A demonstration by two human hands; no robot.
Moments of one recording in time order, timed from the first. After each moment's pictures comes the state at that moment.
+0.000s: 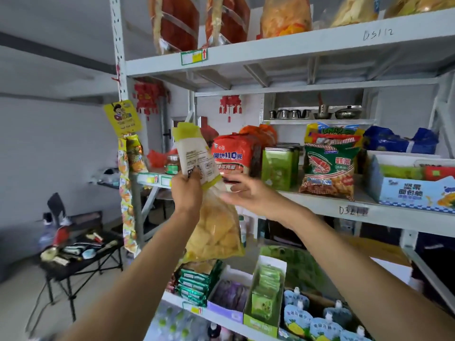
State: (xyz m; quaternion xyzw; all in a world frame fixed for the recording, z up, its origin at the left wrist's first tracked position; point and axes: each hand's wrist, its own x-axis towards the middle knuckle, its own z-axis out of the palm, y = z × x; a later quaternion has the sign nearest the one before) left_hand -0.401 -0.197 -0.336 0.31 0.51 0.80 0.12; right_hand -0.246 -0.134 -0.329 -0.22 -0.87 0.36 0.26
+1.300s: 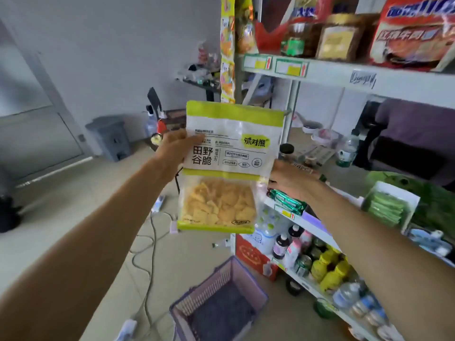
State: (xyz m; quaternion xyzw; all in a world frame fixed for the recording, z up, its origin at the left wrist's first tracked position) left_hand -0.672 -0.347 -0.495 0.26 0.69 0.64 0.21; right_hand -0.496 -0.148 -0.555 -0.18 -0.73 0.65 0.07
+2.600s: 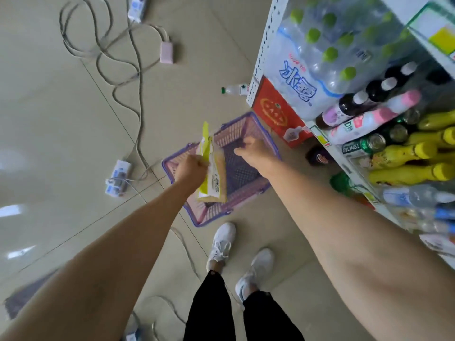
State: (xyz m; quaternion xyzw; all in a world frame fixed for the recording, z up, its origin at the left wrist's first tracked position) left_hand -0.650 -0.392 -1.075 0.06 0.91 0.22 0.35; right_hand -0.592 -0.225 -1.069 -0.43 -0.71 0.52 -0.20
